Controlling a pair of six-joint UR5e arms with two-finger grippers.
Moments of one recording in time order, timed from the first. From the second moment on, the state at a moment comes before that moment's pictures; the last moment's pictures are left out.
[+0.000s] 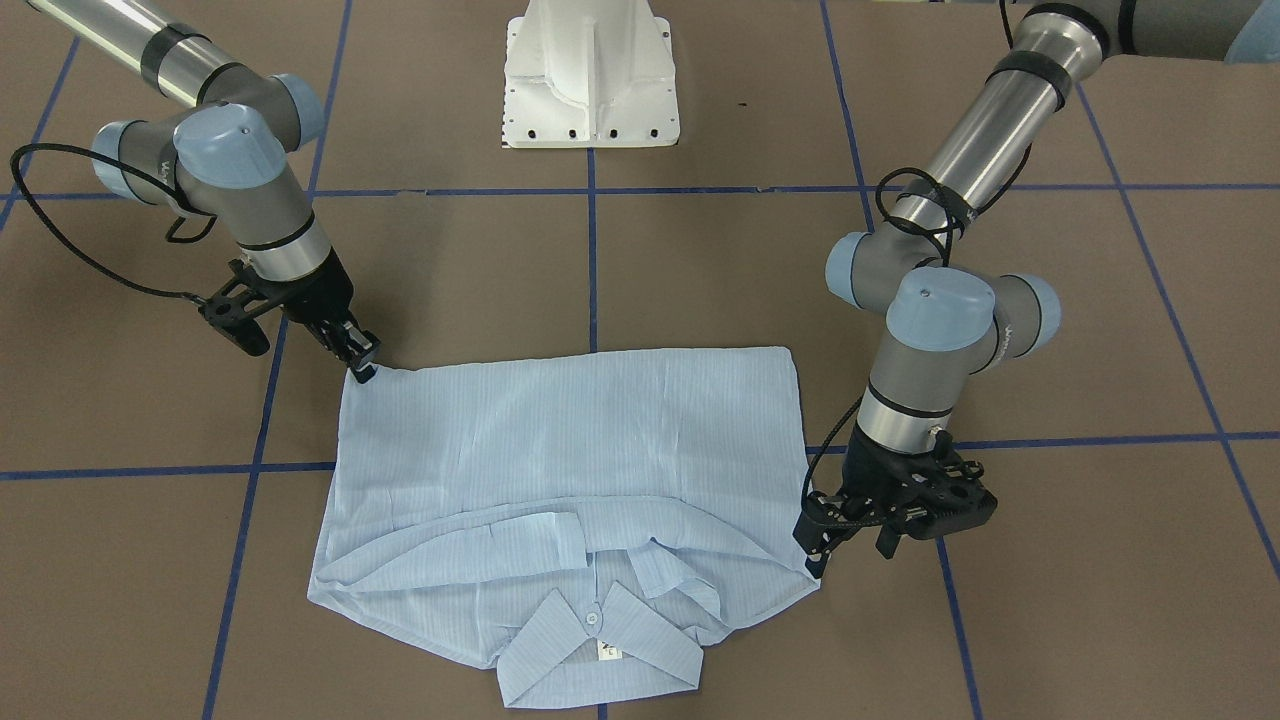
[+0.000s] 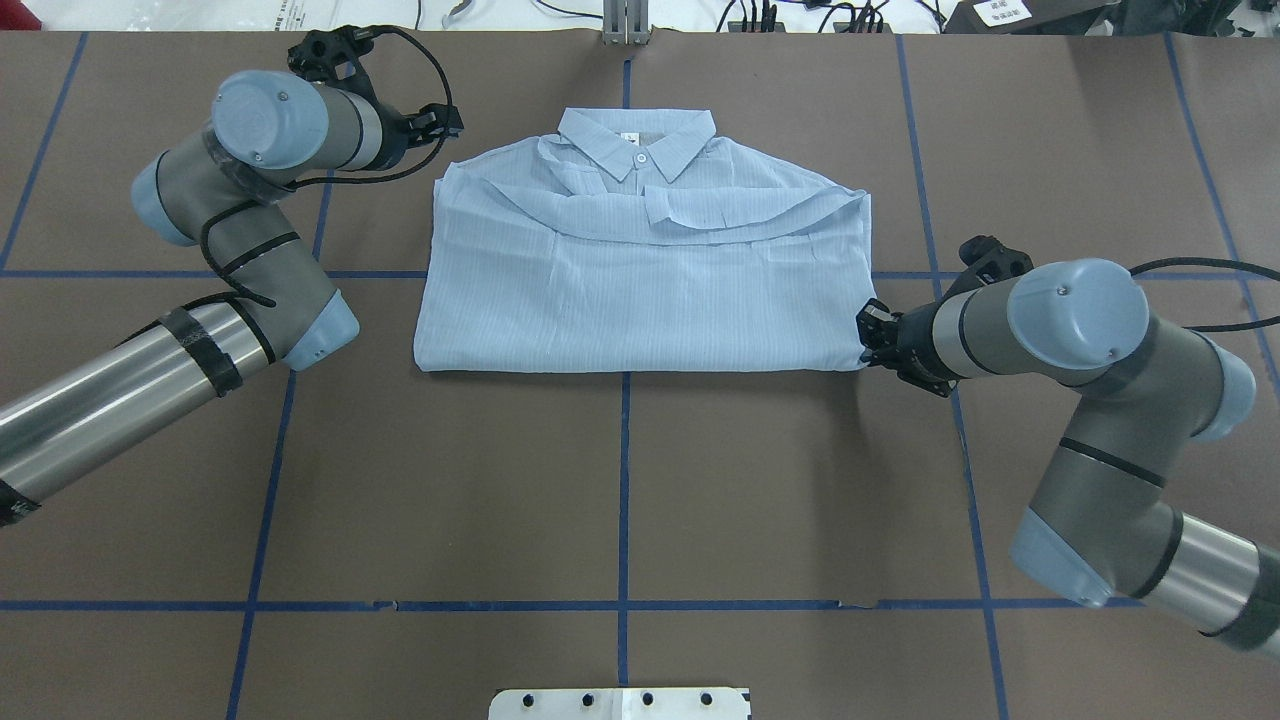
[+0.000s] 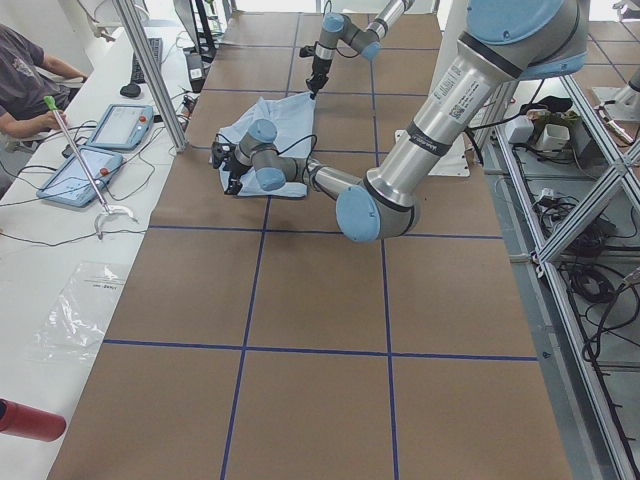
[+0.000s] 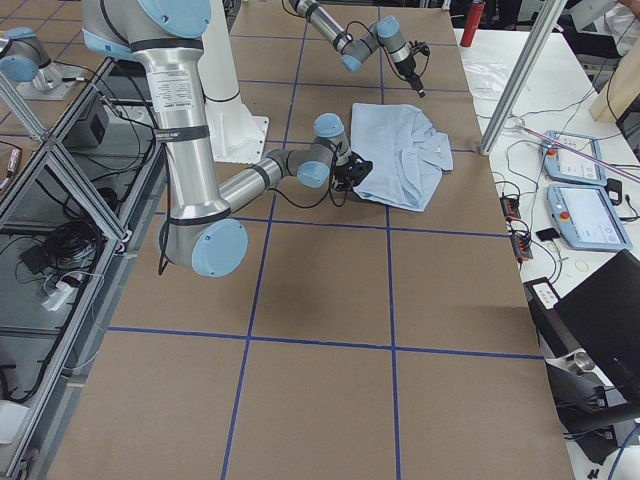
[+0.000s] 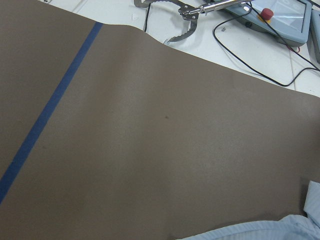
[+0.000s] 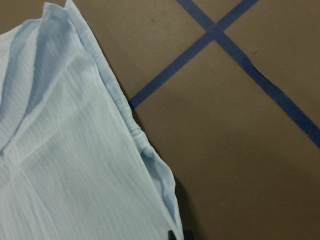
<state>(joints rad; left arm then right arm) -0.82 -2.25 -1.16 -2.38 -1.67 -1.35 0.61 -1.41 1.87 -1.10 1.83 1.88</state>
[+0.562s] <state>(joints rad) -0.77 -2.08 -1.50 -2.37 -1.88 -1.46 0.32 -1.62 2.23 -1.18 2.06 2.03</state>
